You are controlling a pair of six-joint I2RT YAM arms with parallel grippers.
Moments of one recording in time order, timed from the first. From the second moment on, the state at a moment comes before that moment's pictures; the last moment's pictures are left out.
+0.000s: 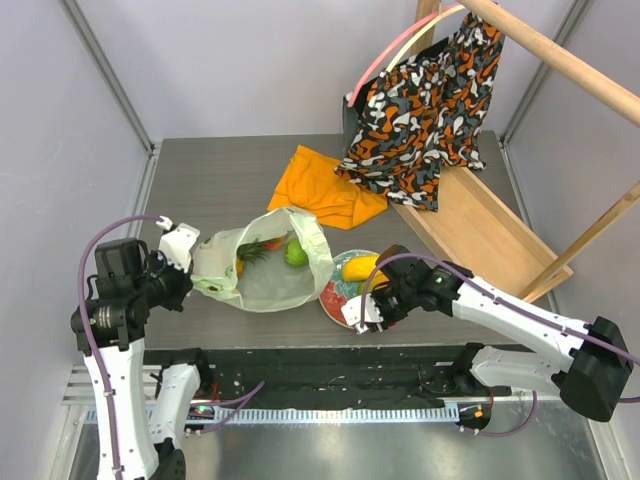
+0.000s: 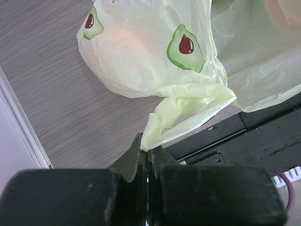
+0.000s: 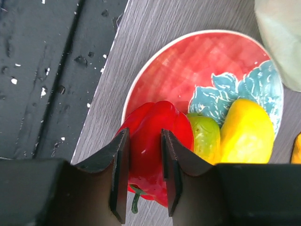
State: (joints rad) left arm 0.15 0.69 1.15 -1.29 0.38 0.49; right arm 0.85 1.10 0.79 -0.77 -0.41 -1.11
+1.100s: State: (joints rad) left arm 0.15 0.65 1.18 -1.35 0.38 0.47; right arm 0.93 1.48 1.37 -0.29 -0.59 -0.50
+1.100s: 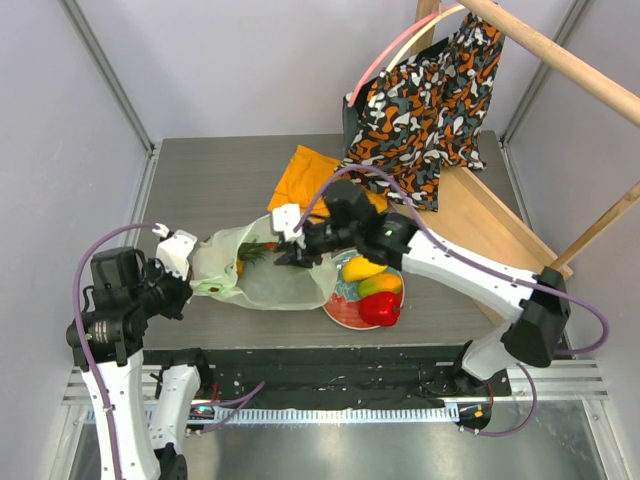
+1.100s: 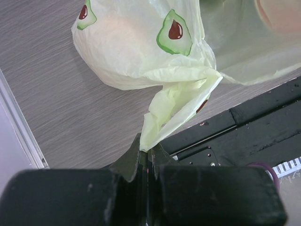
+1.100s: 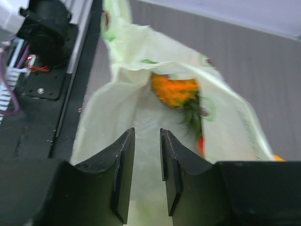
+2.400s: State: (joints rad) left arm 0.15 0.54 1.26 -1.36 0.44 0.50; right arm 1.06 2.22 1.71 -0.11 0.06 -0.16
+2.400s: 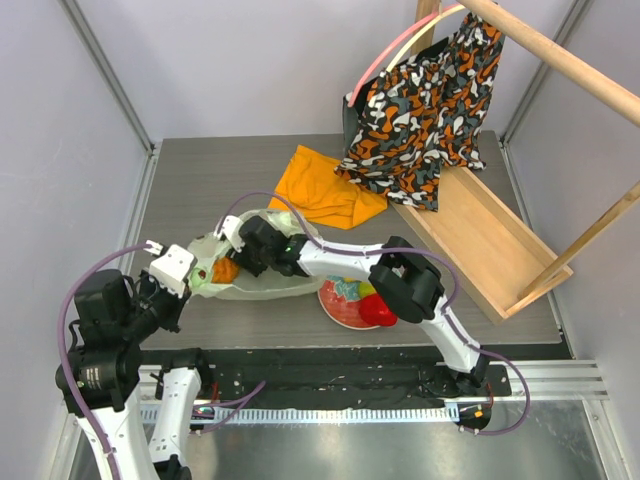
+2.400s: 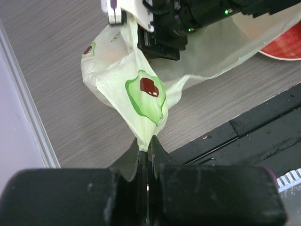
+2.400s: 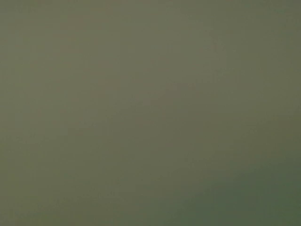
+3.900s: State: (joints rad) left arm 0.15 0.75 1.13 -1.11 0.16 0.26; right arm 1.07 1.43 1.44 -0.20 -0.33 -0.39
